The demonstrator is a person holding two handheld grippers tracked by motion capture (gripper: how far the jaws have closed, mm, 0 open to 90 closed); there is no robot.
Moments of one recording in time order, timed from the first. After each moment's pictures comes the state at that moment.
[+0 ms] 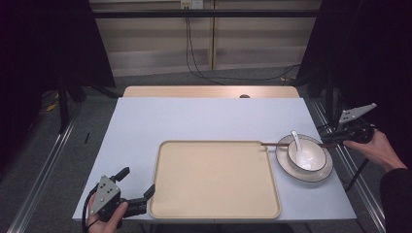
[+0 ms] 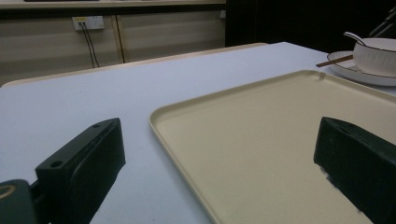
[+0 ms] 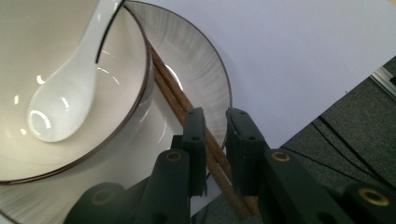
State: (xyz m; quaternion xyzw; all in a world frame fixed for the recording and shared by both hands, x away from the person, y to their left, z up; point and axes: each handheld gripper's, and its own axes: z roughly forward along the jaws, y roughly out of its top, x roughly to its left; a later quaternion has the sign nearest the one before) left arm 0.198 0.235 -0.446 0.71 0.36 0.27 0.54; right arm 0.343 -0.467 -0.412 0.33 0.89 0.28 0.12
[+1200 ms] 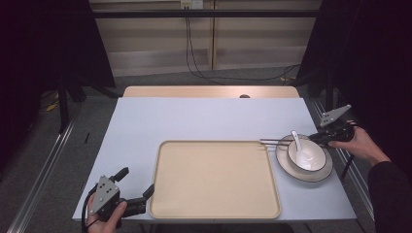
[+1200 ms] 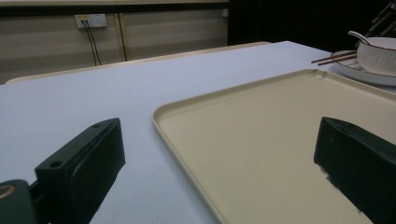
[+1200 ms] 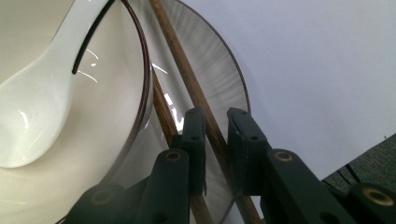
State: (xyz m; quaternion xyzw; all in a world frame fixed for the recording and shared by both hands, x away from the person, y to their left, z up) left arm 0.198 0.237 -0.447 0.71 0.37 0.27 0.54; right arm 0.365 -0.436 -0.434 0.26 0.93 0.25 0.11
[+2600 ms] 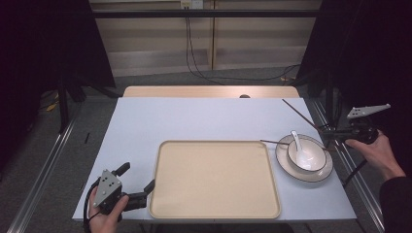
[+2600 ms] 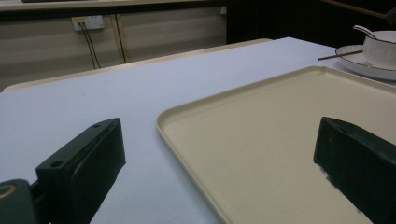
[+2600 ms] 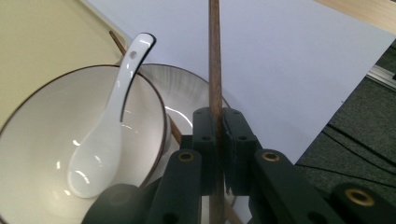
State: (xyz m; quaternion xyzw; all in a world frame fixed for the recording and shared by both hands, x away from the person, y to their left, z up) left arm 0.215 0.236 -0.446 0.71 0.35 0.28 0.54; right arm 0.325 -0.467 -0.401 0.41 0.83 0.37 0.13
